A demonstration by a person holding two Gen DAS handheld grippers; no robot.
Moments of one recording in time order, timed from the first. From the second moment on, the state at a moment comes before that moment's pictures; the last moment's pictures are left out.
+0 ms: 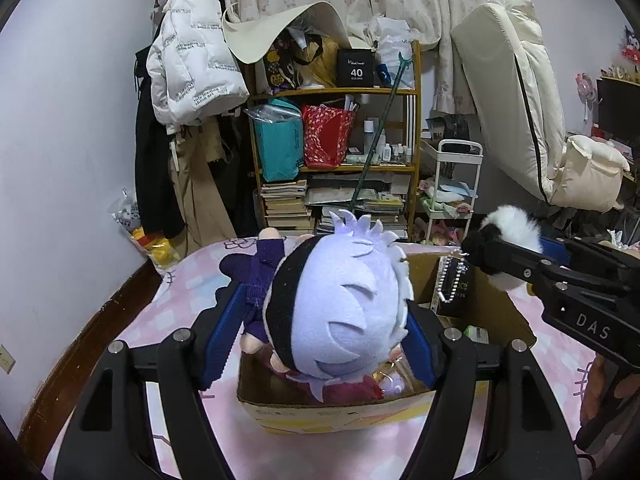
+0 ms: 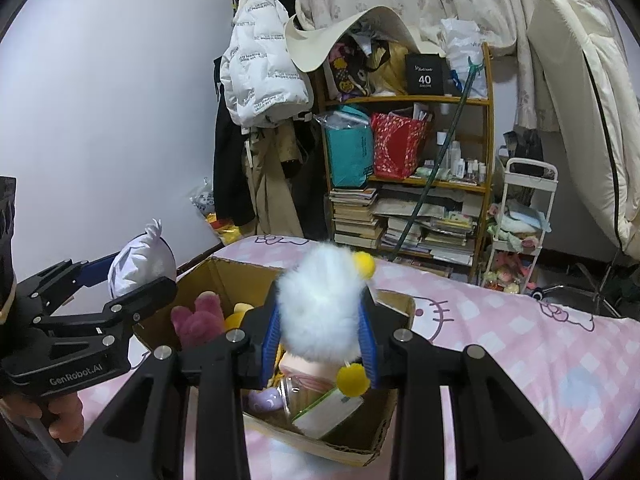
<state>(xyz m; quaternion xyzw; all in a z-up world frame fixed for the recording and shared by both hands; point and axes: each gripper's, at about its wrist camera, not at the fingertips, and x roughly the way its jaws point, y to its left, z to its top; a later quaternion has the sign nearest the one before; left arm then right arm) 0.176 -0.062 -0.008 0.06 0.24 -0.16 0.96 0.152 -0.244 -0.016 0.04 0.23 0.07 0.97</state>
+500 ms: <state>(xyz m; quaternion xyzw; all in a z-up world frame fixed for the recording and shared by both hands) 0.180 -0.065 -0.016 0.06 0.24 -0.17 0.95 0.161 -0.245 -0.026 0.04 0.25 0.07 0.96</state>
